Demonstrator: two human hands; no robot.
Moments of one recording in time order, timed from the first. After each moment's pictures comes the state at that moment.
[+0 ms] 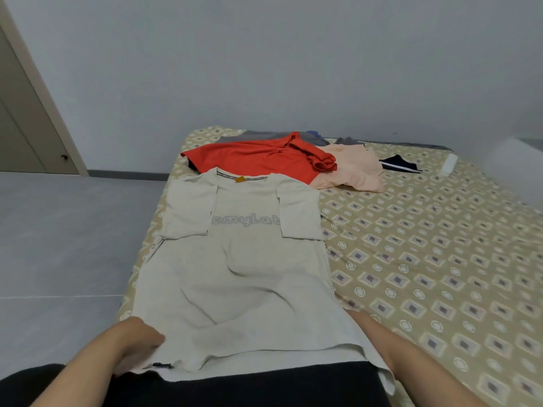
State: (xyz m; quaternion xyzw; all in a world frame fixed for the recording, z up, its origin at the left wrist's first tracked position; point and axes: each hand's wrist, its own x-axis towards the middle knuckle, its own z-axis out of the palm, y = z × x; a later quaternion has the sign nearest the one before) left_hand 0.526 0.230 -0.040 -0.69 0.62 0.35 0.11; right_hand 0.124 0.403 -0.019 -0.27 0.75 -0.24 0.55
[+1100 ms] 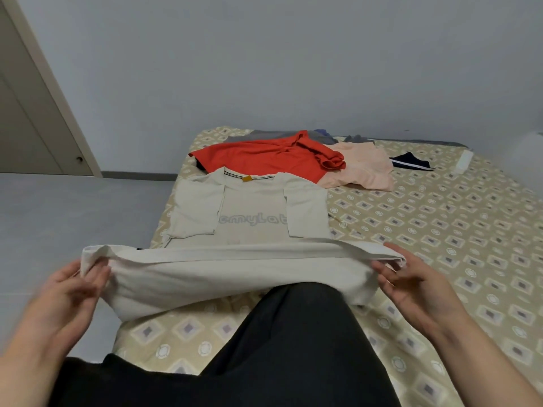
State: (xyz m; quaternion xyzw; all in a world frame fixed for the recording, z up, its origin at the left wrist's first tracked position) left_hand 0.600 0.189 -0.010 -0.49 0.33 0.60 -0.54; right_hand 0.095 0.405 0.064 -0.12 0.50 -0.69 0.50
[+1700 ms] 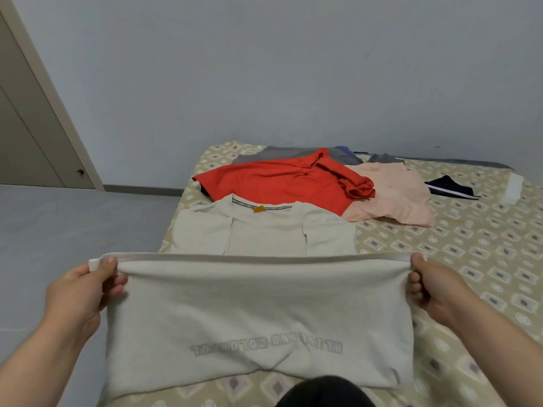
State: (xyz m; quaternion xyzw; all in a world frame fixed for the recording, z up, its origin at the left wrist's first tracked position) left_hand 0.525 0.040 0.000 -0.61 0.29 0.51 -0.54; right_hand 0.015 0.225 0.043 -0.05 0.72 -0.58 0.39
